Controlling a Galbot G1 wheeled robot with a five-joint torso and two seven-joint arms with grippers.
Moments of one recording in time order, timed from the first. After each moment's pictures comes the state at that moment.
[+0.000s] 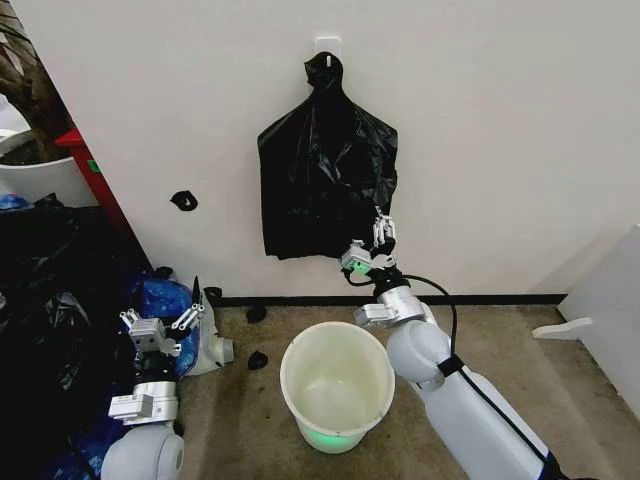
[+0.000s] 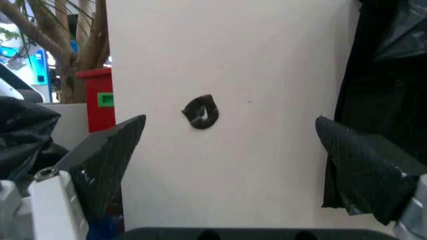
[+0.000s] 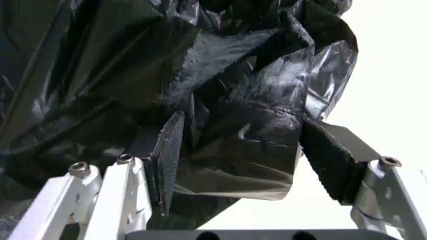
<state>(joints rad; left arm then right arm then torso) 1.53 -1.41 -0.66 -2.03 -0.13 -0.36 -0.07 -0.91 1.21 0.00 1.87 -0.86 -0.25 0.21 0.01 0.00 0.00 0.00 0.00</state>
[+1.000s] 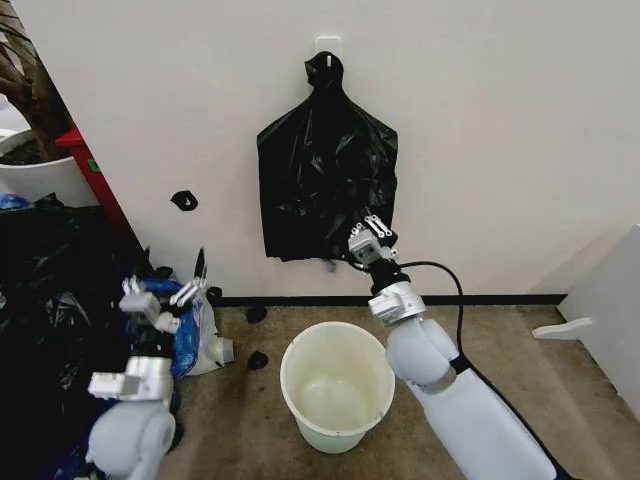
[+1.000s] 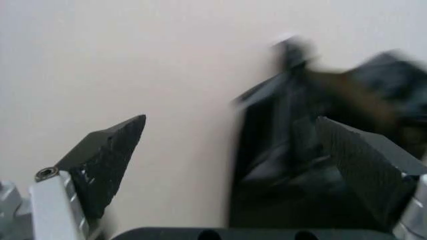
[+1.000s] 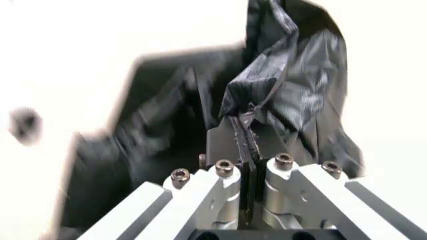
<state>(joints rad) 1.36 -1.06 -0.60 -2.06 -0.53 -0.44 0.18 -0.92 1.22 0.02 2.01 -0.11 0.00 0.18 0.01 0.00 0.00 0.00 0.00</state>
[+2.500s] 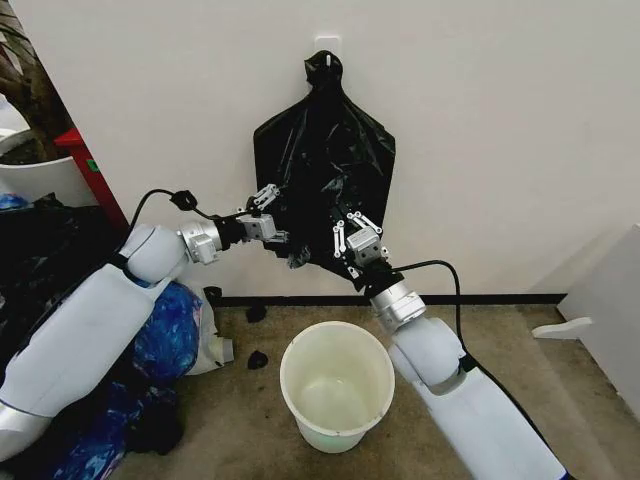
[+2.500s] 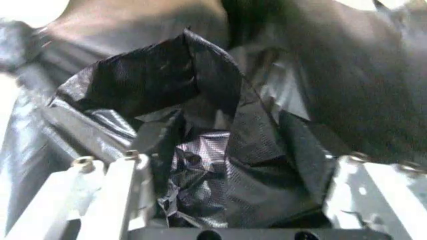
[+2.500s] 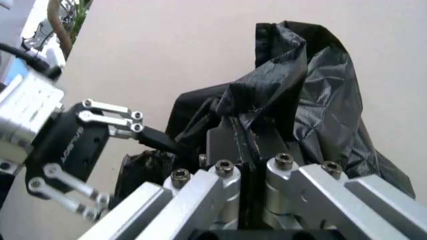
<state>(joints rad) 0.53 -0.81 -0.06 -1.66 -0.03 -0.38 0.47 -0.93 1.22 0.04 2.02 -0.06 0.08 0.08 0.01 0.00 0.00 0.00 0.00</state>
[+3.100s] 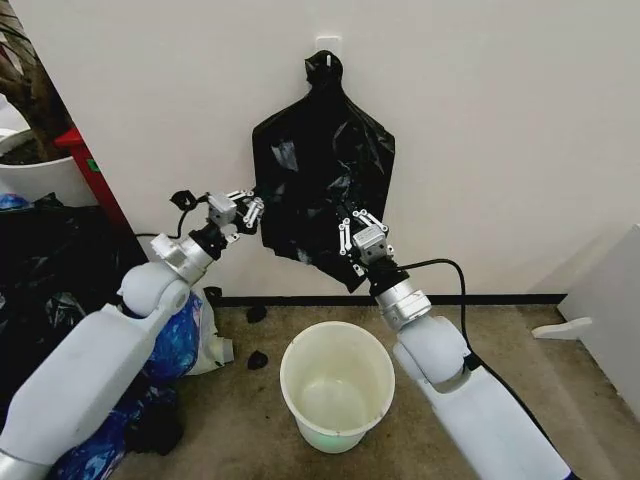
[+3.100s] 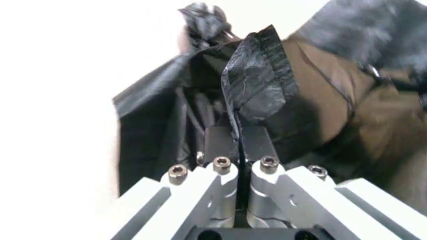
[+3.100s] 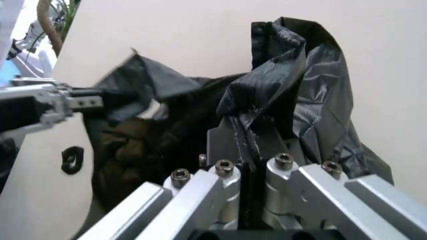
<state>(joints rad) 0.79 -0.90 -0.23 -1.73 -0.70 -0.33 0.35 -0.95 1.20 0.07 2.03 -0.02 0.09 0.09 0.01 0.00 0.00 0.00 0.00</state>
